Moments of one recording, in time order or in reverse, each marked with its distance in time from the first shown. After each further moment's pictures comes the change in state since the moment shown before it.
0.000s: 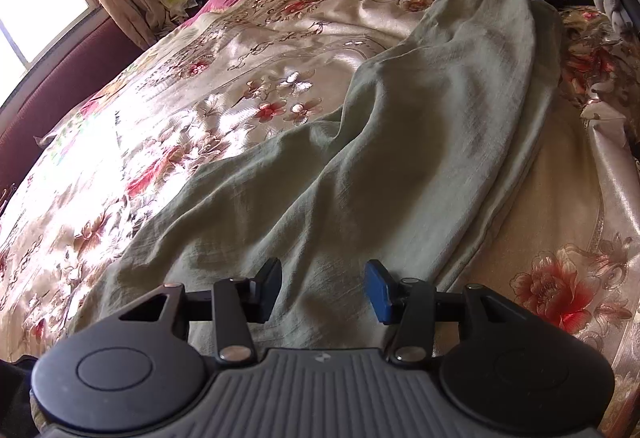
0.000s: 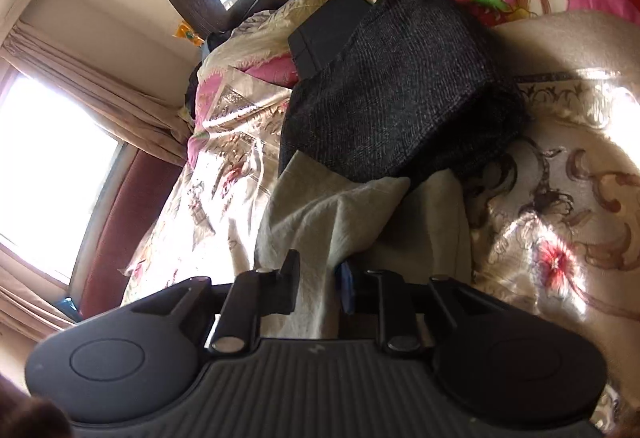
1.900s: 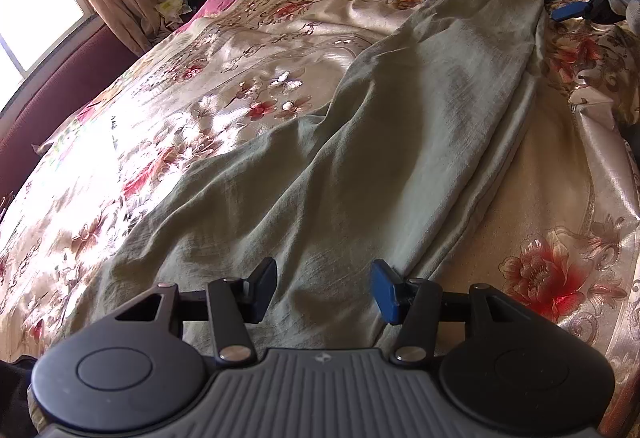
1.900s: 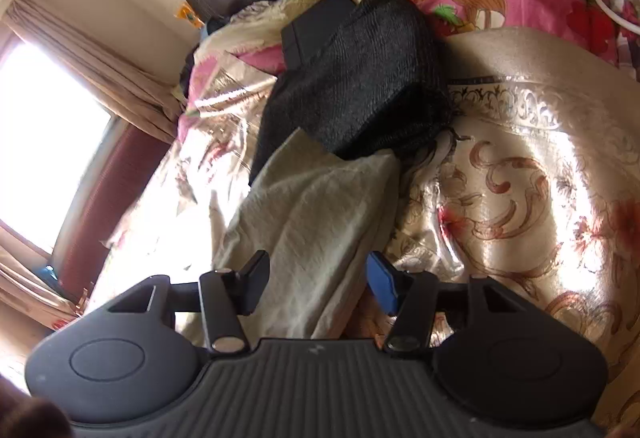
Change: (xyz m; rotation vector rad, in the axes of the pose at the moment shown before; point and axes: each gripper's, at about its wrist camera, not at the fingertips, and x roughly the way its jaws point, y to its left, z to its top) left arm -0.003 -0.006 -0.009 0.021 -0.015 -0.006; right arm -0.041 -0.023 -0.014 -0.091 0.048 -0.055
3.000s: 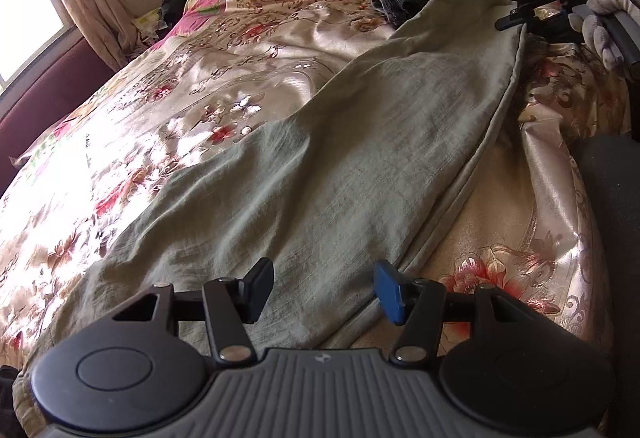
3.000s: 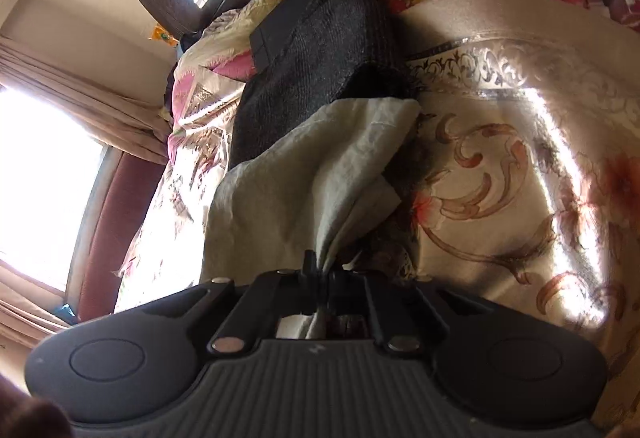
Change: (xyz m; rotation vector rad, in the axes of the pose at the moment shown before) left arm -0.016 -0.021 0.007 0.019 -0.049 -0.082; right arm 0.003 -0.029 -0.001 0.161 0.004 0.042
